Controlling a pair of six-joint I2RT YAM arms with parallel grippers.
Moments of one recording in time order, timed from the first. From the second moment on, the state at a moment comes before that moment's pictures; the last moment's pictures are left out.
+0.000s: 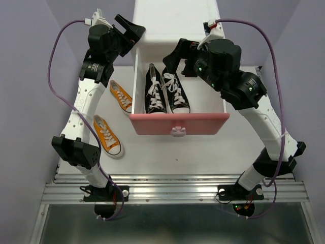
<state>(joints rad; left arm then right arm) -0.25 1.69 1.96 -0.36 0.09 -0.89 0.83 1.63 2.26 -0.80 0.38 0.53</state>
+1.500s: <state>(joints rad) -0.26 1.68 1.96 -0.36 0.05 -0.82 1.74 1.60 2.03 -1.33 0.68 0.78</state>
